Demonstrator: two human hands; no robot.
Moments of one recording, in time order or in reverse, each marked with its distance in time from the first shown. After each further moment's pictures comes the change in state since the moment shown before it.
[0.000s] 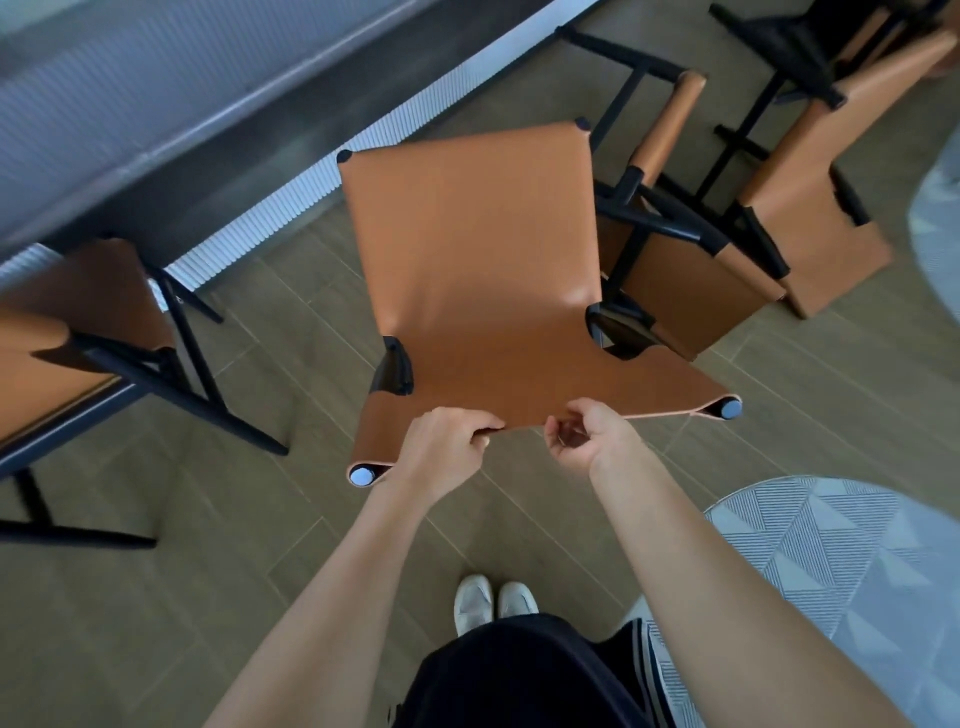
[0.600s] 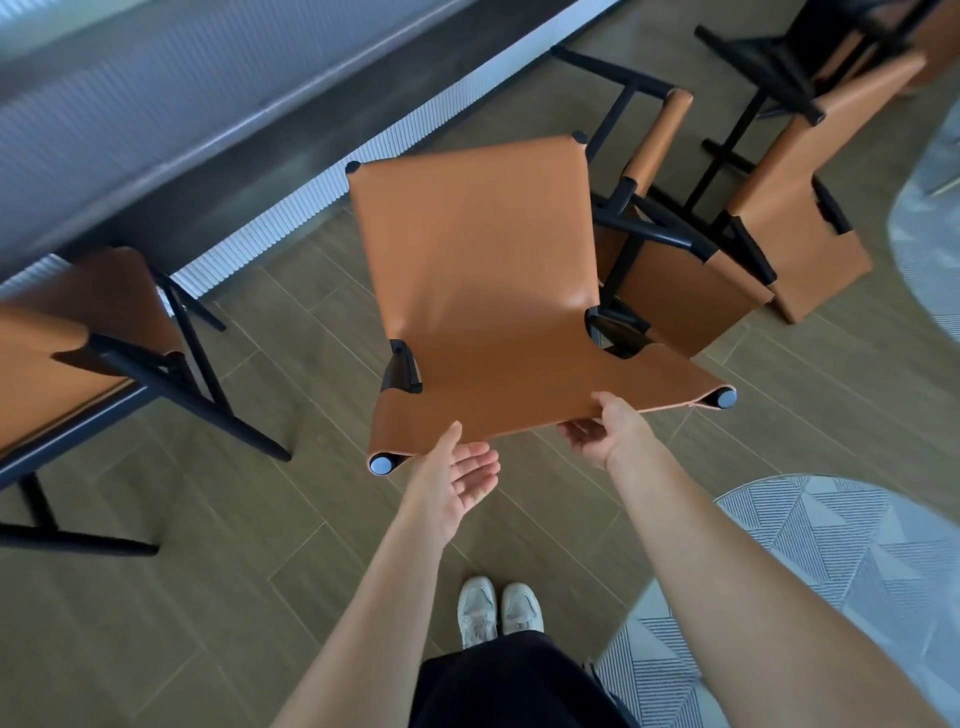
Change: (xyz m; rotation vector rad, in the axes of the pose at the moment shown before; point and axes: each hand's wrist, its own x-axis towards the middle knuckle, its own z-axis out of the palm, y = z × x) left_hand -0.047 0.000 0.018 -1.676 0.038 -0.885; right_hand -0.012 0.002 -0.013 -0.047 -0.024 -0.126
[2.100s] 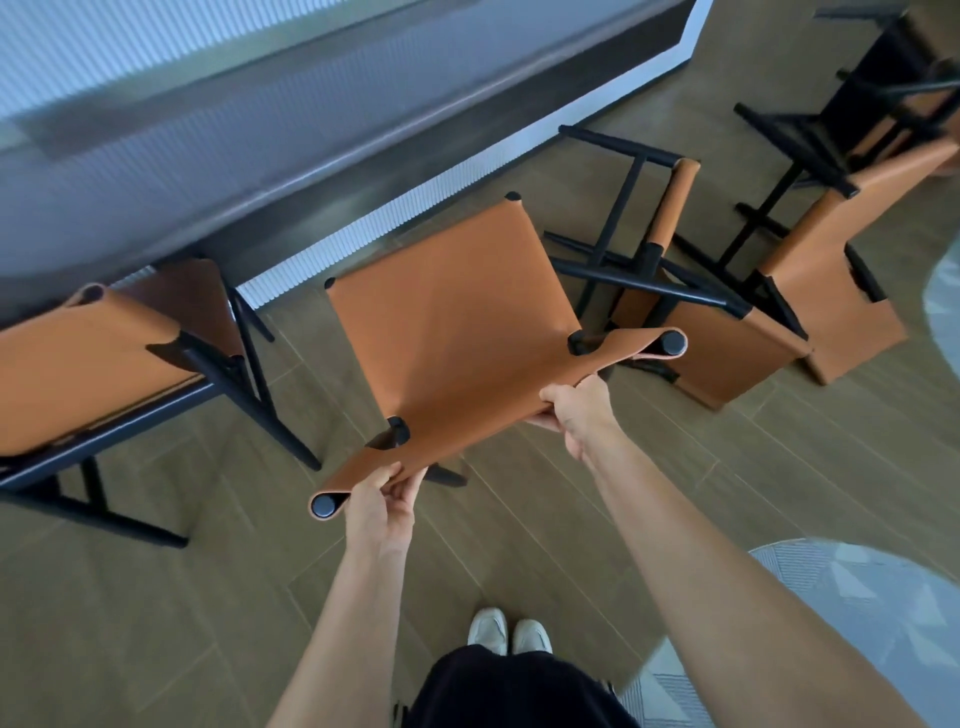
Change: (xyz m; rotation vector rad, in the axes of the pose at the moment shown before) left_hand -0.031 0.036 -0.083 -0.725 0.187 0.333; right_hand -0.051 0.033 0.086 -0.420 -0.238 -0.467
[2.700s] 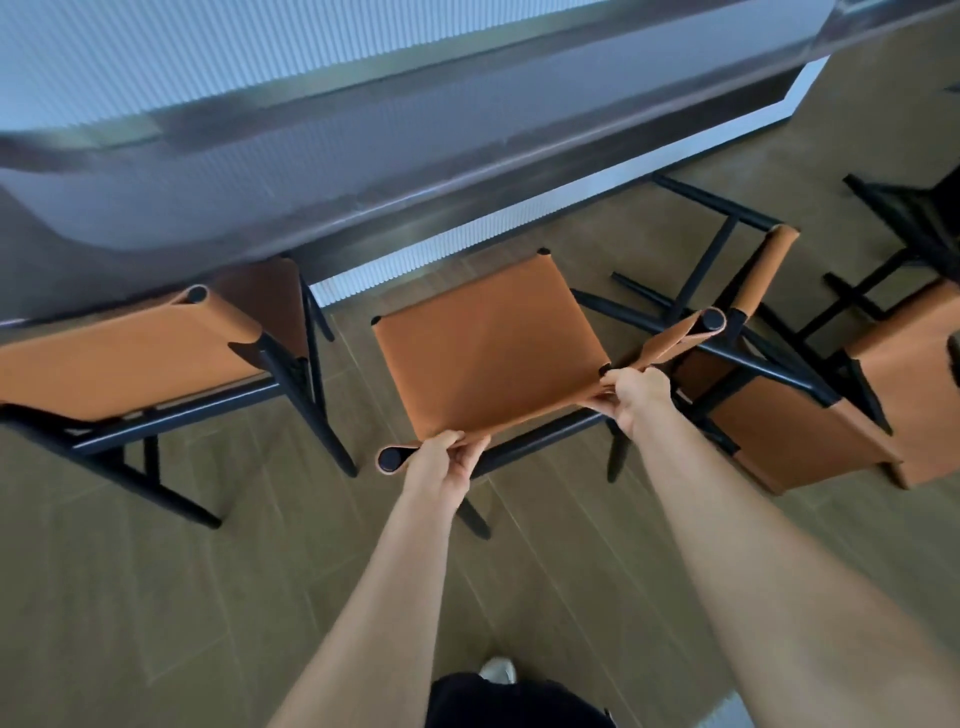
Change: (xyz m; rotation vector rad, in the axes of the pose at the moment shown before) left_hand 0.036 0.044 0.087 0.010 -0.016 -0.093; right_hand 0.074 -0.068 0.067 -0.027 0.067 0.060
